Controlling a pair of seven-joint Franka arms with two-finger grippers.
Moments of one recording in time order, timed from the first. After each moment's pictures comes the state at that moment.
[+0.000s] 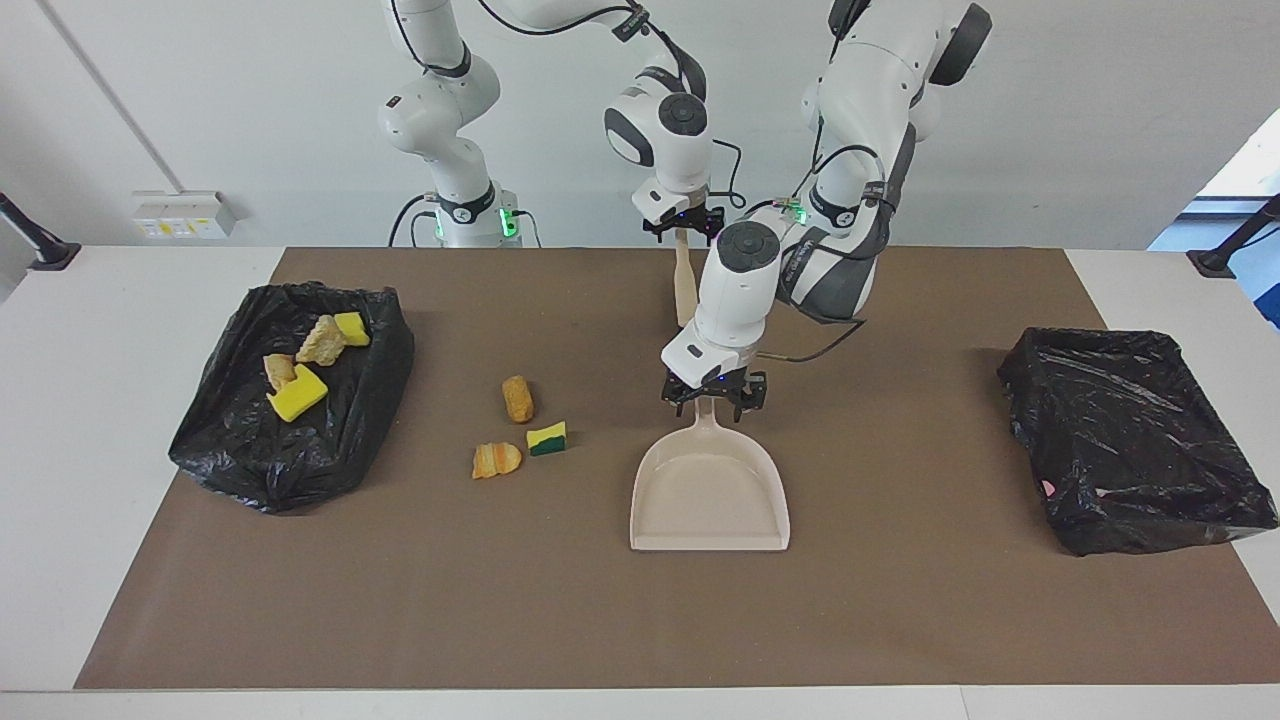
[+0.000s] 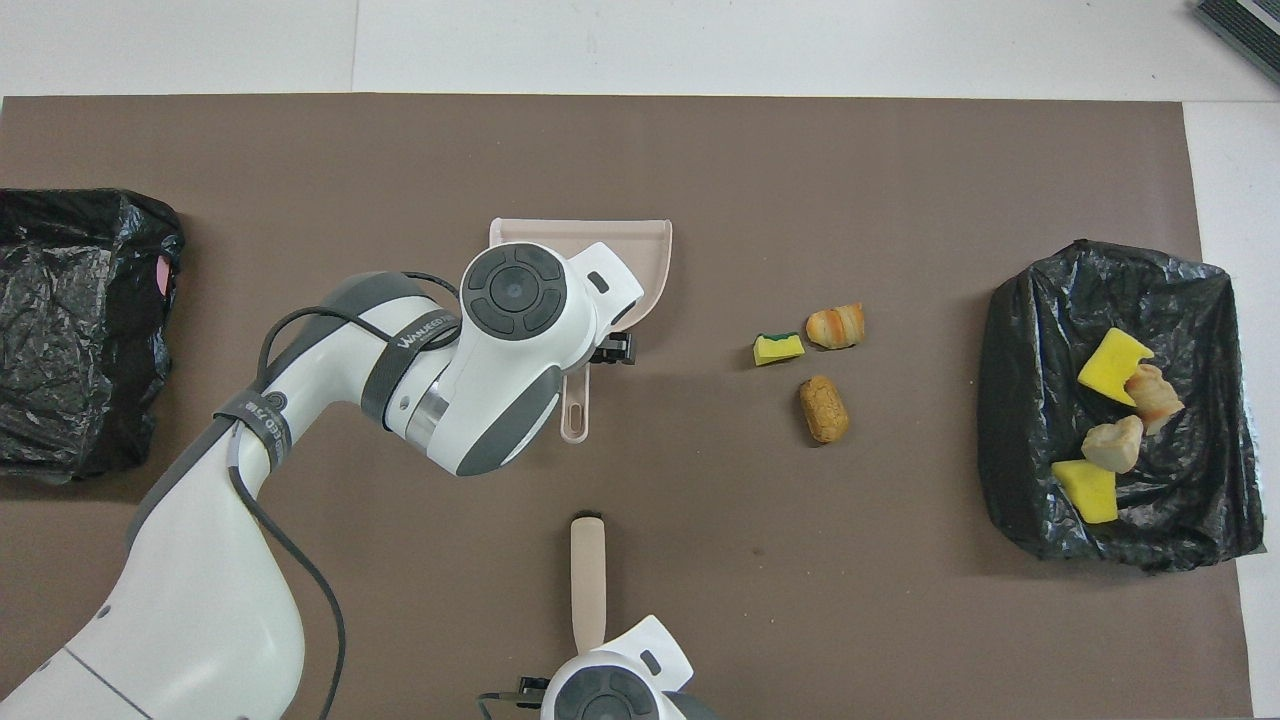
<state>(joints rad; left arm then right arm) -0.27 0.42 -0.37 -1.74 0.17 2.21 -0.54 0.90 0.02 0.15 -2.32 0.34 2.26 0.98</state>
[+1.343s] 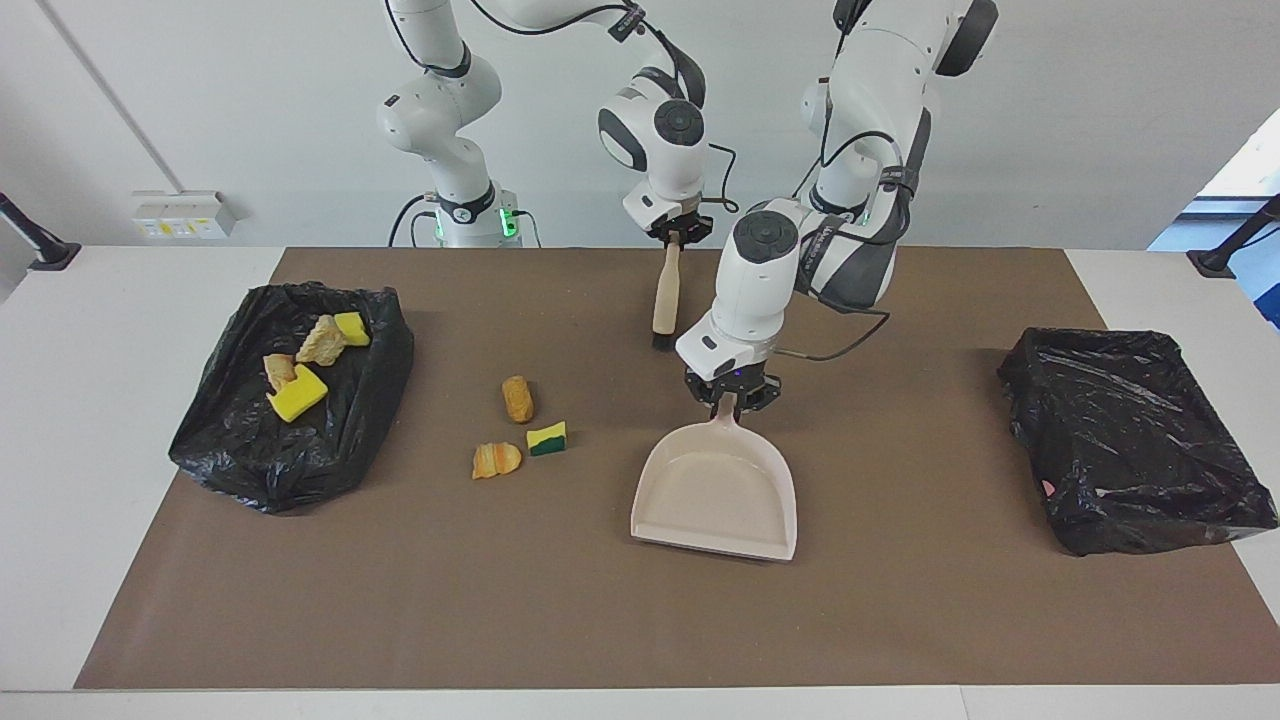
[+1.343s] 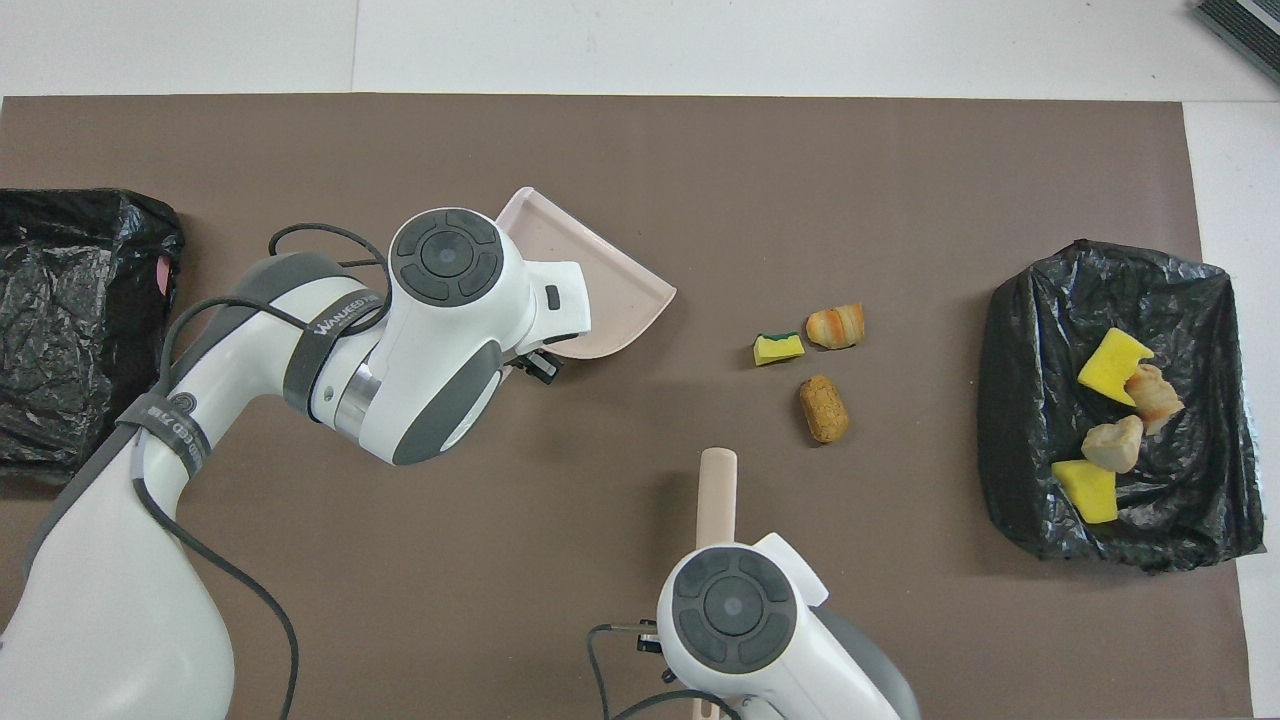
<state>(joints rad) -0.20 0.35 -0.36 -1.73 0.18 2.03 0.15 0.58 -0.15 0.12 -2.23 0.14 1.78 0.77</state>
